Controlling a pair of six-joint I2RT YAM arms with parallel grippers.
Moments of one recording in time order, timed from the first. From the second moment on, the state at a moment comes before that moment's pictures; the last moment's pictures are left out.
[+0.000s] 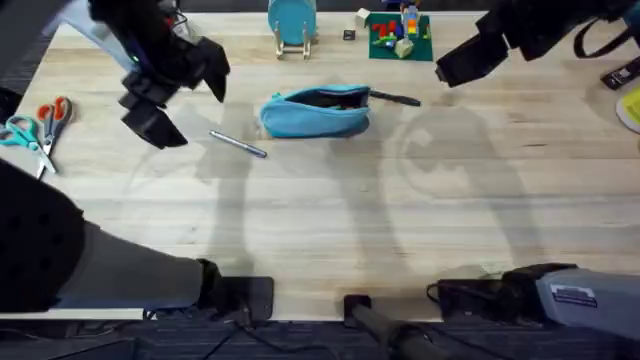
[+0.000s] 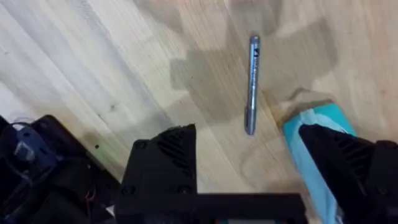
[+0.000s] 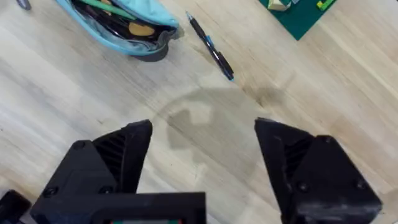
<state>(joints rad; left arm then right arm) 0.06 1.64 1.47 -1.36 -0.07 -1.05 0.16 1.44 1.57 -1.18 -0.19 -0.46</state>
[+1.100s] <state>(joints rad) 0.07 1.86 1.25 -1.02 0.13 -1.04 0.16 1.44 1.57 -1.18 -0.19 -0.46</state>
